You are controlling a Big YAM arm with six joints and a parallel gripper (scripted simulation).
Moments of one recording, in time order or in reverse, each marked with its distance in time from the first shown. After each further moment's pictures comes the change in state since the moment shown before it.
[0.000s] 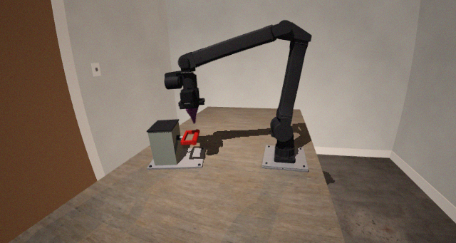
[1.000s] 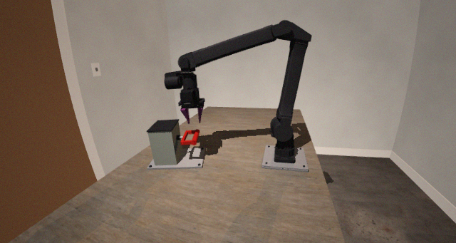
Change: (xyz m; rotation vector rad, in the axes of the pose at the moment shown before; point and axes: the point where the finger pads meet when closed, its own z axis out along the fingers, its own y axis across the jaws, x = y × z) arm 0.000 0.000 0.000 0.000 0.000 0.000
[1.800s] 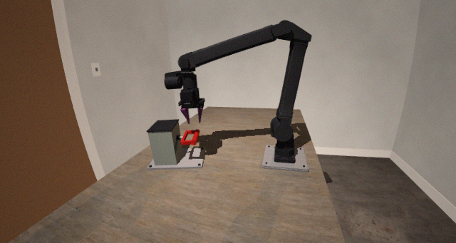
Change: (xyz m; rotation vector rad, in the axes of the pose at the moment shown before) arm 0.000 0.000 0.000 0.000 0.000 0.000
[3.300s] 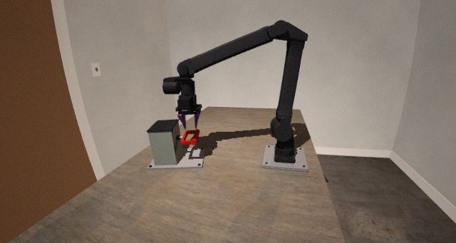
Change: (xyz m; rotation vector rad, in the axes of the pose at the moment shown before) arm 0.003 -0.020 0.024 0.053 0.007 0.000
